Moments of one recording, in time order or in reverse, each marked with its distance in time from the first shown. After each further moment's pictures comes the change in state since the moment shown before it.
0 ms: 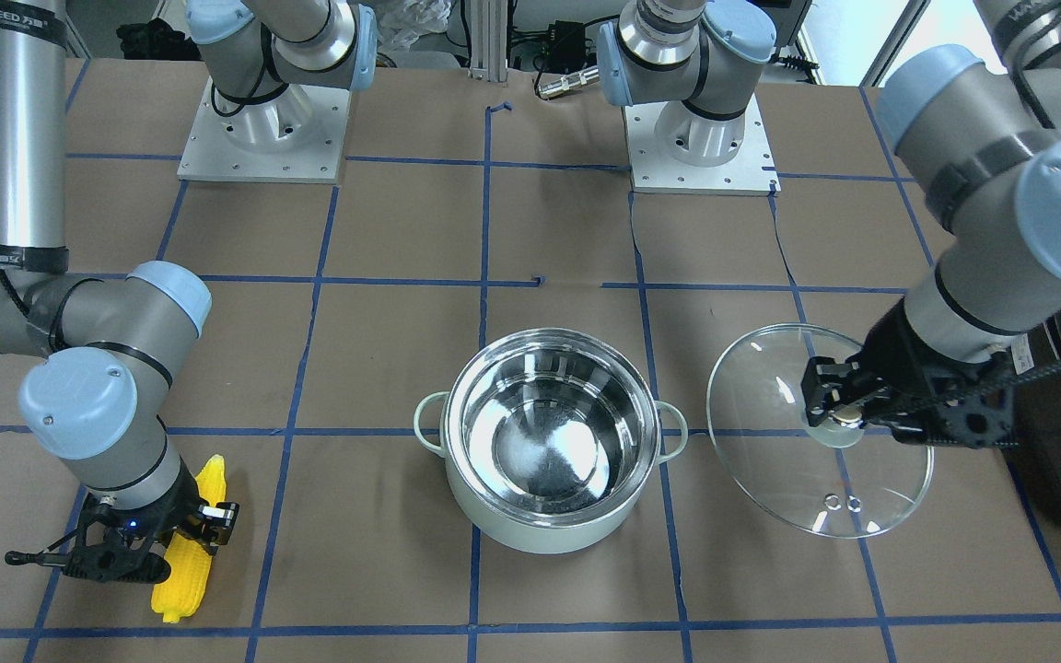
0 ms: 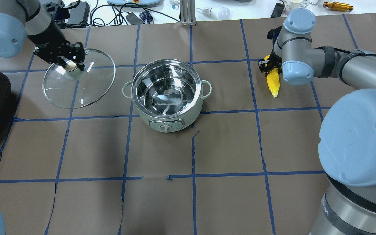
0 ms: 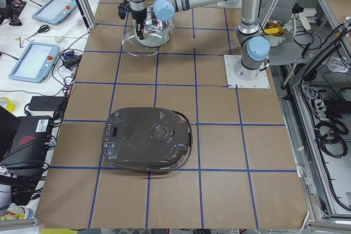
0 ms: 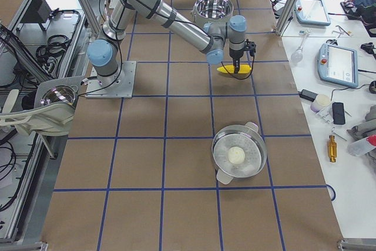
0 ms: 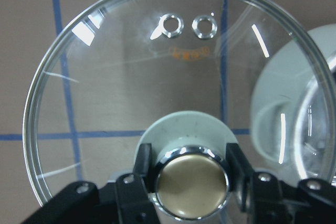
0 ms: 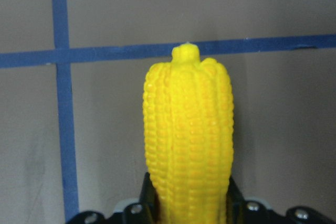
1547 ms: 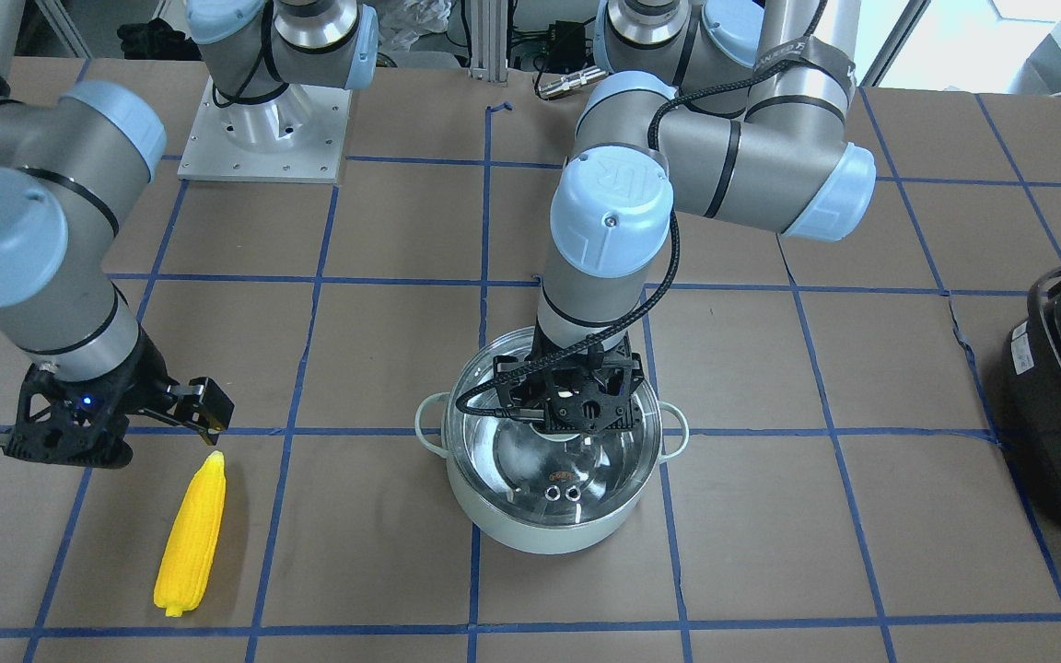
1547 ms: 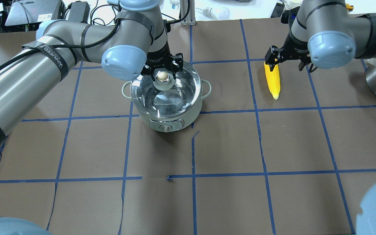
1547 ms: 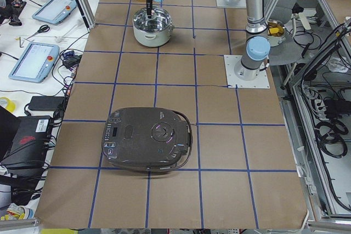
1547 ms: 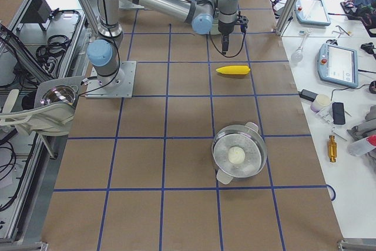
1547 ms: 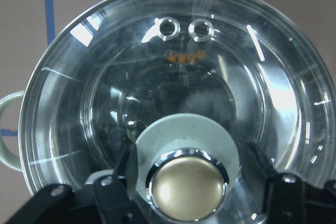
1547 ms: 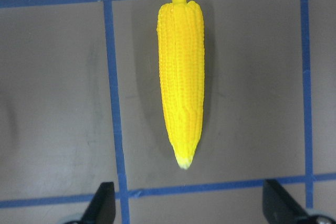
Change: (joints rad) left arm -0.514 -0.100 0.038 0.109 0.025 -0.610; right arm 0.002 -0.248 0.021 0.328 0.007 -0.015
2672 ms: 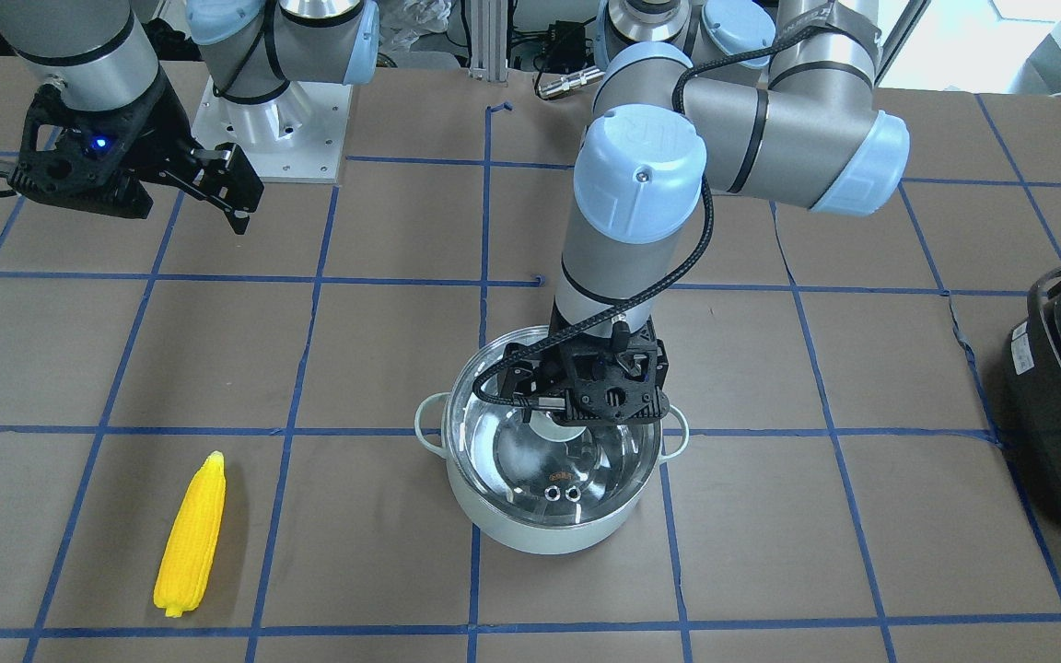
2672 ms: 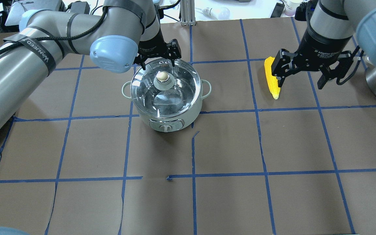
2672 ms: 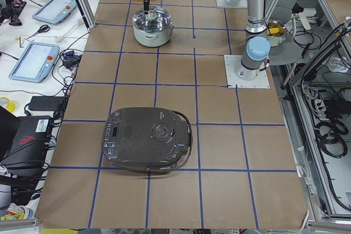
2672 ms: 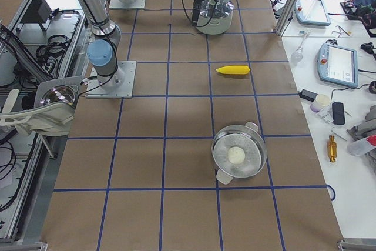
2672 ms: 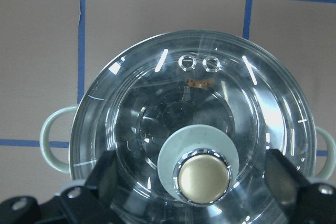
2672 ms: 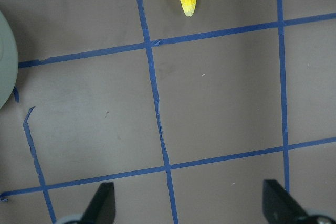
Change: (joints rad) left arm 0.012 0.019 0.027 0.007 0.010 0.001; right arm 0.066 -0.367 -0.026 0.554 -0.003 0.164
